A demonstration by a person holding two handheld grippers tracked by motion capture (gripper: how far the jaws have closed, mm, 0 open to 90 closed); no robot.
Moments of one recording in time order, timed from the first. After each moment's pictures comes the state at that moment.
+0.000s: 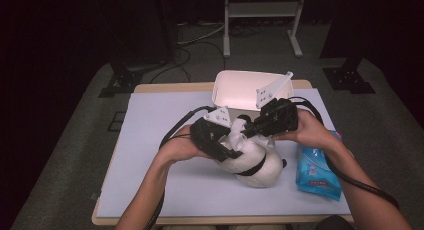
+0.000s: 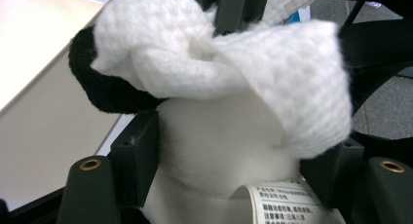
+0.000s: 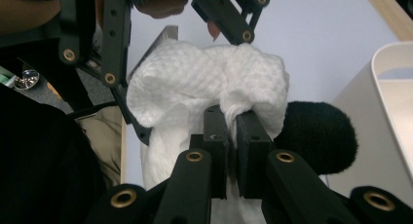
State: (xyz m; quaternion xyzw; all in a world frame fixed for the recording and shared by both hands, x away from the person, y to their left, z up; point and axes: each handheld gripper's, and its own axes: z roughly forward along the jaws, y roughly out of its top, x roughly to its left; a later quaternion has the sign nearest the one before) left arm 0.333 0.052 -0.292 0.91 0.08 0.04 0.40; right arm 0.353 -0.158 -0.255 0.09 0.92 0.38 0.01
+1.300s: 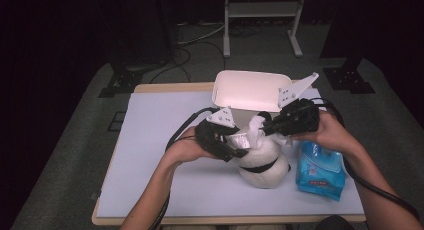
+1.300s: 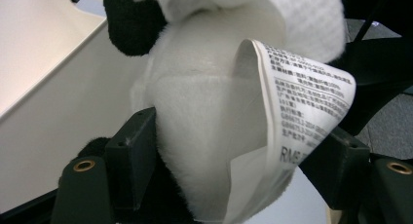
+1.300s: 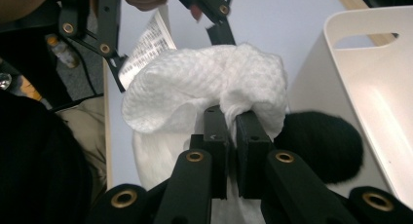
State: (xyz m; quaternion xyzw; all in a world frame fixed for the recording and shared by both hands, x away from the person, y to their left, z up) left arm 0.337 0.041 -0.301 0.90 0.08 0.05 0.43; right arm 0.346 -0.199 -0.253 0.12 0.92 0.37 0.05
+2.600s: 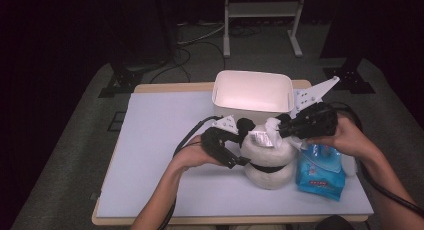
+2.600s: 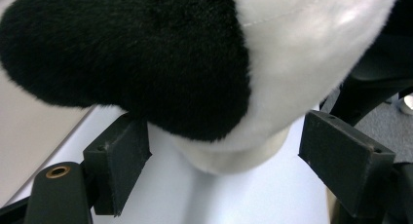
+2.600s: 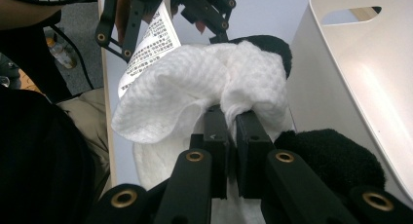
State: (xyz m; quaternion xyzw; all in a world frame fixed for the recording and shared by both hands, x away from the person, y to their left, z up) left arm 0.349 0.033 -0.348 0.89 0.11 0.00 0.44; right arm 0.337 -0.237 -0.257 0.14 0.91 0.38 0.05
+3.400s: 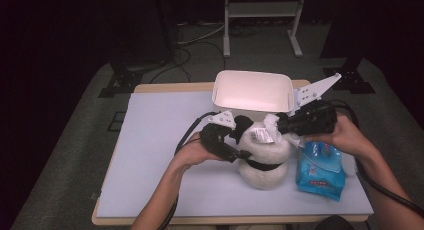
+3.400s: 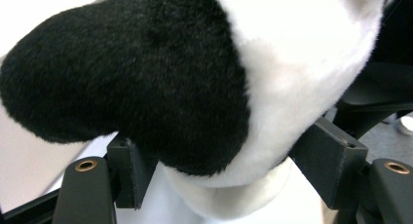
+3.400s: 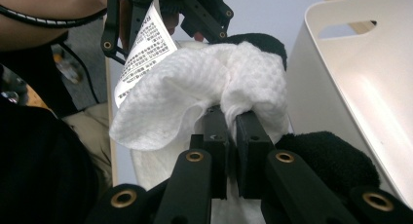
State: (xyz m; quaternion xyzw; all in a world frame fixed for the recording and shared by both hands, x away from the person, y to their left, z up) left arm 0.348 0.043 -0.330 0.88 0.12 0.01 0.47; right arm 0.343 -0.235 -0.255 0.15 0.90 0.41 0.04
